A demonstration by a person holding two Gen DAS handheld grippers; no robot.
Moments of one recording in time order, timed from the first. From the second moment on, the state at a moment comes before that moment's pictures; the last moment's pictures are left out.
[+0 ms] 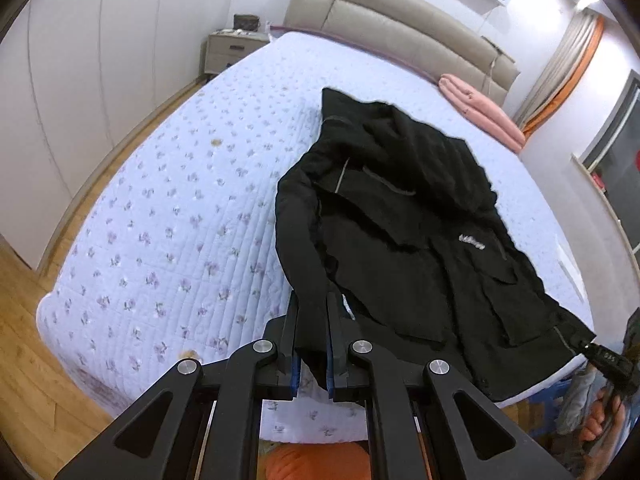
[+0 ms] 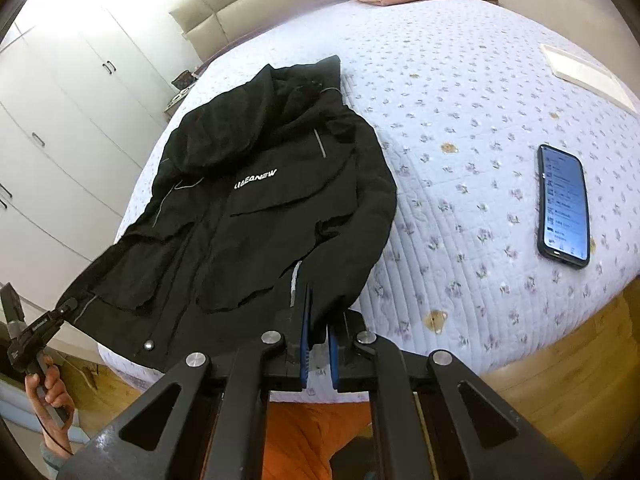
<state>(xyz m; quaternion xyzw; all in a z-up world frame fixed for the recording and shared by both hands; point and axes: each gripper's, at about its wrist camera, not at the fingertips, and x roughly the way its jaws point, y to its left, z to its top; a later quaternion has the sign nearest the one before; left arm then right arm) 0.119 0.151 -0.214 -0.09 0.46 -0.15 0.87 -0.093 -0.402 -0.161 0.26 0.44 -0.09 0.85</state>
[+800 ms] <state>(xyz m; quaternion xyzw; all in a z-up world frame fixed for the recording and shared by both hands) 0.211 0.121 -0.264 -0.03 0.61 -0.14 0.78 0.003 -0.405 -0.234 0.20 0.66 -0.11 0.72</state>
